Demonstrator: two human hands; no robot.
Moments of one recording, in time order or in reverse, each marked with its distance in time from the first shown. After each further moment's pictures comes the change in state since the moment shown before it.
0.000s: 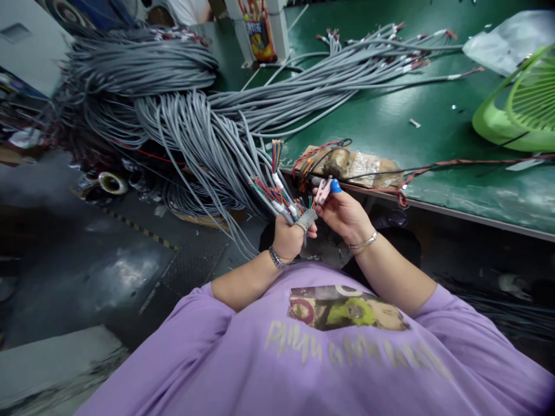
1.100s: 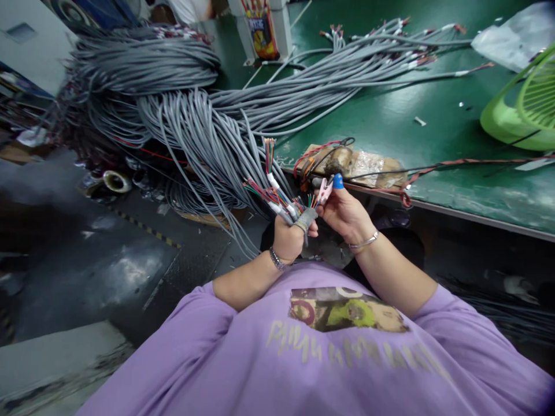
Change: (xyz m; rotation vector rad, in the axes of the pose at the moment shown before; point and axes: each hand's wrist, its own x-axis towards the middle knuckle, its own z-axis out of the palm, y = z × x) left_hand -0.002 0.003 0.003 -0.042 0.046 0.019; right_hand 0.002 -0.001 0.009 -0.006 0.061 0.008
